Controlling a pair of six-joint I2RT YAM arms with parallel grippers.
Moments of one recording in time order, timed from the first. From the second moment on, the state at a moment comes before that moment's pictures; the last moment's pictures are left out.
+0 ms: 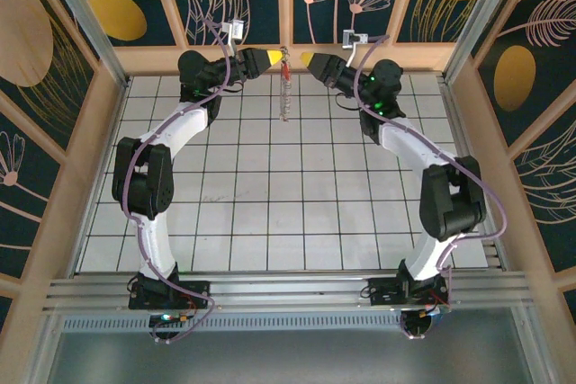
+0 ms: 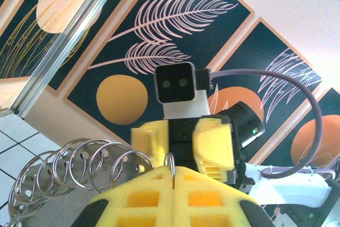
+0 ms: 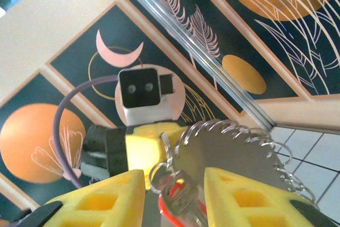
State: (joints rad) left arm -0.28 2.00 1.58 0.97 1.09 -1.20; right arm 0.34 1.74 1.31 0.79 -0.76 1.03
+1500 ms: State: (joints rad) left arm -0.28 2.00 1.56 0.97 1.09 -1.20; right arm 0.41 1.91 1.46 0.90 -0.73 1.18
